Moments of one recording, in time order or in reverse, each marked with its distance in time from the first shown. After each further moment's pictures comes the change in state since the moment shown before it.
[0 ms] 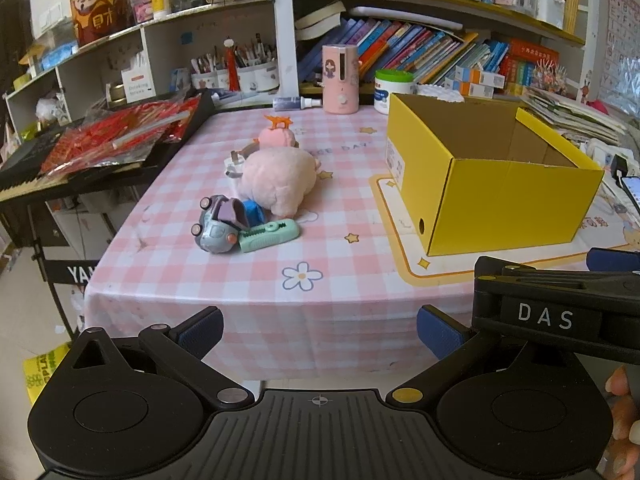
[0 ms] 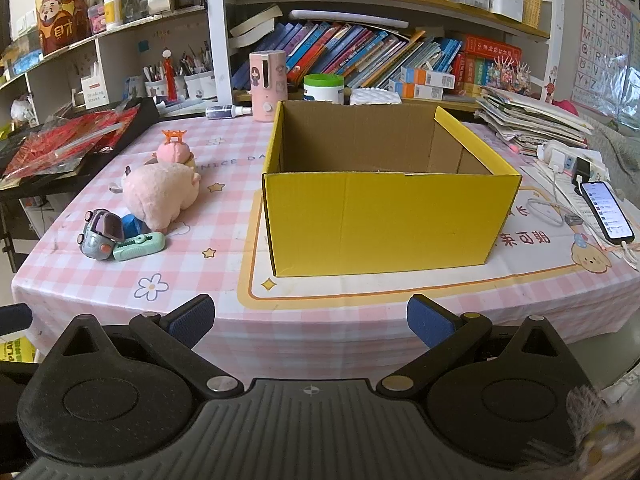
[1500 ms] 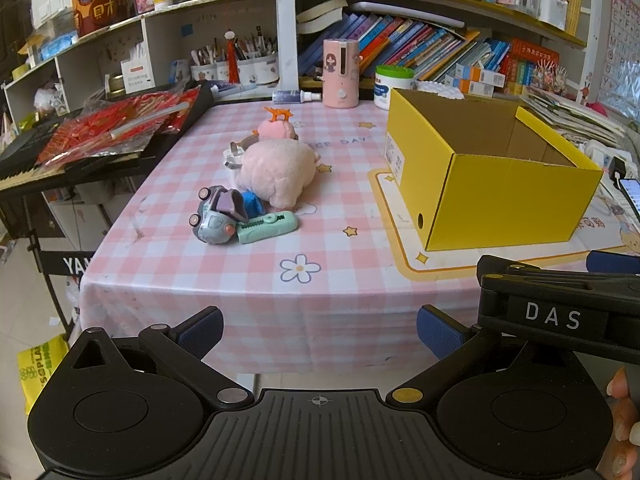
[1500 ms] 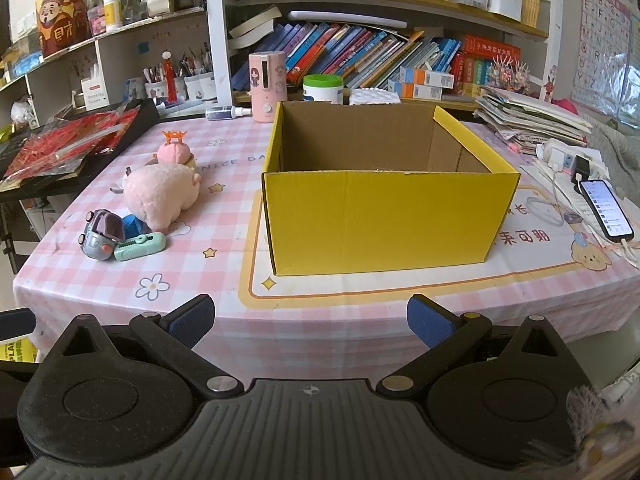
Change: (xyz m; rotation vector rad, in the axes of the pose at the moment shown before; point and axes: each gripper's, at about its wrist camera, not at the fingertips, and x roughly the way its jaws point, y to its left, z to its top) left arm 0.002 0.004 -0.003 -0.015 0.015 -0.014; right arm -0.004 0.002 -0.001 0.002 0.006 -0.004
